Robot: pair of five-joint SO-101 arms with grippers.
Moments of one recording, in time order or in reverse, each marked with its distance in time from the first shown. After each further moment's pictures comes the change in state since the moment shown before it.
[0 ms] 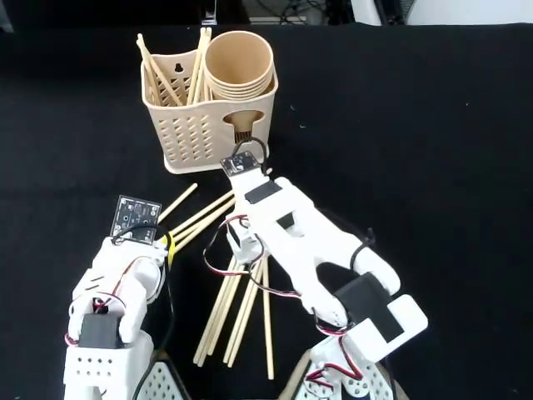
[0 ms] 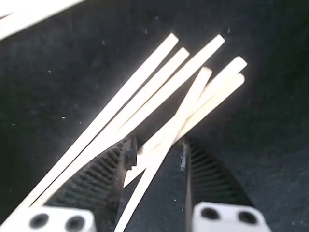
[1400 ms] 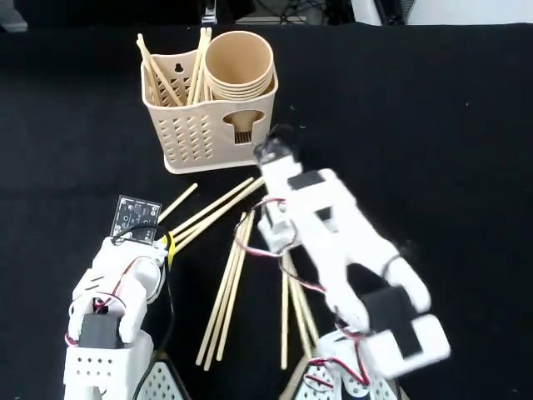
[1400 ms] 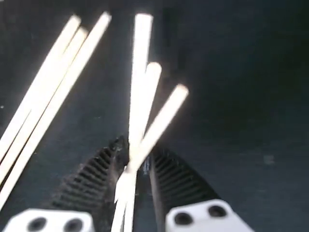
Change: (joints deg) left arm 0.0 0.0 0.0 0.0 0.0; right arm 13.5 -10.1 3.0 0.2 16.5
